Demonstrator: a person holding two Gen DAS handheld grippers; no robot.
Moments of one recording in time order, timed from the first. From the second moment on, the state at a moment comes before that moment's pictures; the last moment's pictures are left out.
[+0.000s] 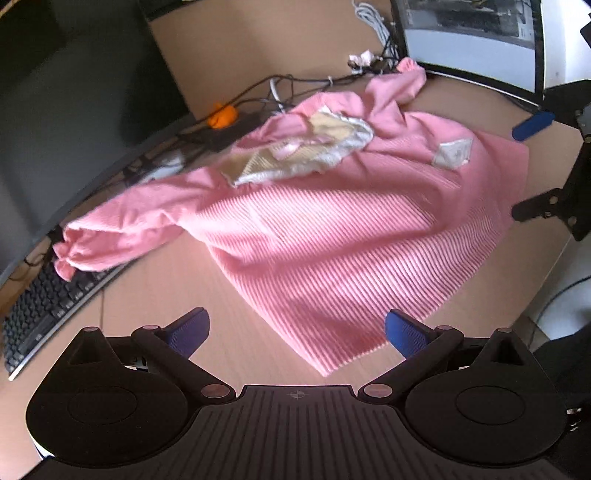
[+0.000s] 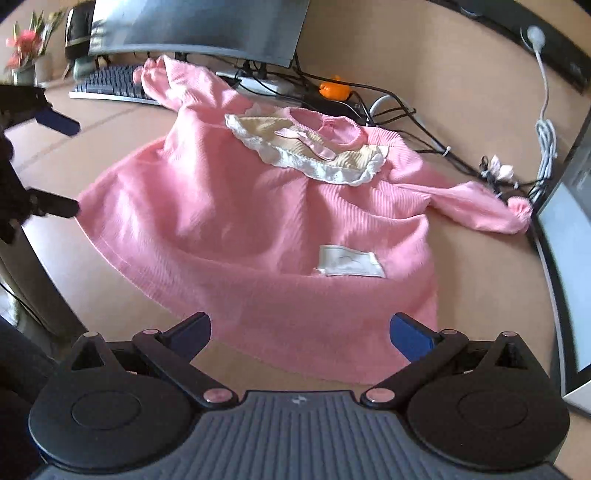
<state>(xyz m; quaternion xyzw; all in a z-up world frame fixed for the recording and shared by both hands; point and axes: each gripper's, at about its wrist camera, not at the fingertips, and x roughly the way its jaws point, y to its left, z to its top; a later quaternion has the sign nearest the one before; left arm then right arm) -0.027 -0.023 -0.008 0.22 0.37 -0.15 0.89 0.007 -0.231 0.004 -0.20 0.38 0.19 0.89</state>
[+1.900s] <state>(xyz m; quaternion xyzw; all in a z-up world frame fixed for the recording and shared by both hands) -0.047 0.072 0.042 0.16 0.38 -0.15 0.90 -0.055 -0.393 0.073 -0.02 0.35 0.00 0.94</state>
